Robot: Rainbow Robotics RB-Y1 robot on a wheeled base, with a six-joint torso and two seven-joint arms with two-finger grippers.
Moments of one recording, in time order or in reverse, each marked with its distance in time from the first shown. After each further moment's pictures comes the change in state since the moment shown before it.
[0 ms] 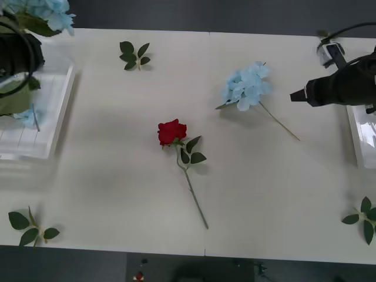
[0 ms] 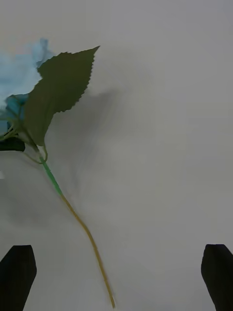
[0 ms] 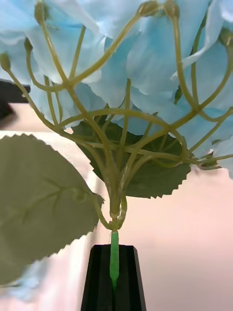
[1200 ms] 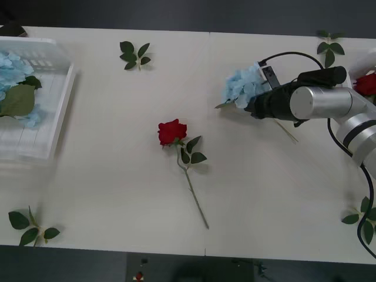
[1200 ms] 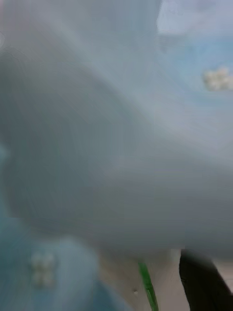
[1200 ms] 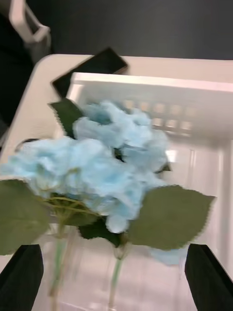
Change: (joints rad) right arm -0.086 0.441 0.000 0.387 0.217 -0.238 0.224; left arm 0.154 0.234 0.176 0.343 0.286 -0.162 -0.235
